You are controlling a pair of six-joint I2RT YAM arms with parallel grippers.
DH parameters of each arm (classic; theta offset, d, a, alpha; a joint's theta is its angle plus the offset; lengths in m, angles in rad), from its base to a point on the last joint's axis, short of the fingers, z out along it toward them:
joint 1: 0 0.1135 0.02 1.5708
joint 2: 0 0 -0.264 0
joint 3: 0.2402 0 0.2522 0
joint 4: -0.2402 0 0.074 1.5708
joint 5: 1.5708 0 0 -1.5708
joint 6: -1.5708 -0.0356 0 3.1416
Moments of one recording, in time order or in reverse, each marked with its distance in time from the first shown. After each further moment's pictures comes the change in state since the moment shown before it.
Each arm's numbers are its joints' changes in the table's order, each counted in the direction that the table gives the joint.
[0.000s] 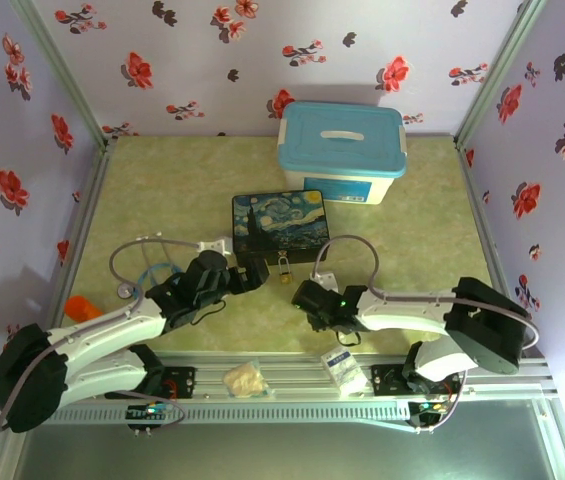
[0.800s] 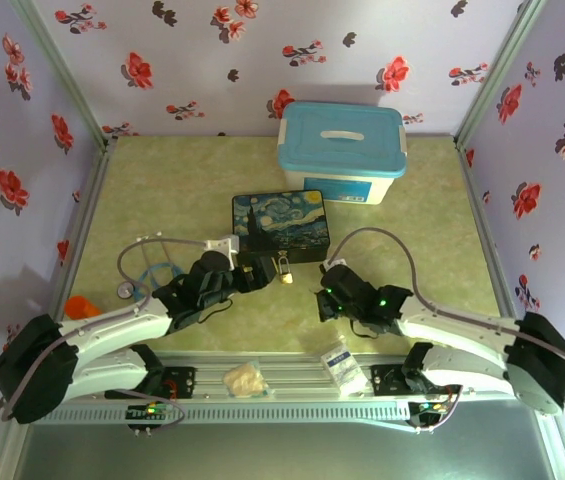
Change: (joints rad) left arm -0.022 -0.058 -0.022 0.197 0.049 -0.003; right arm -0.148 0.380 -0.108 0.103 -0.135 0.249
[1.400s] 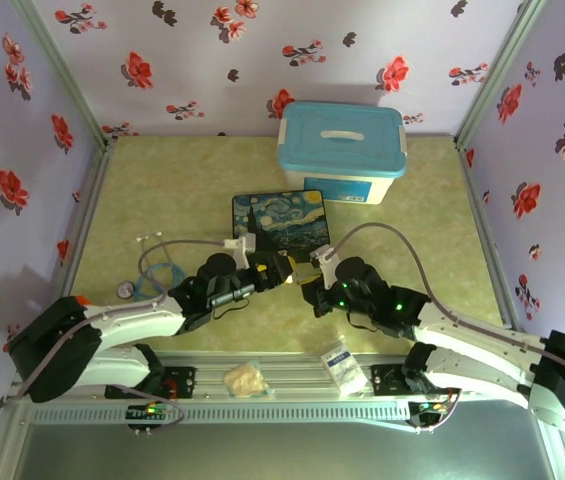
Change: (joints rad) left arm -0.065 -0.145 -0.007 0.353 0.144 0.160; right arm -0.002 0.112 0.012 0.209 -0.185 0.194
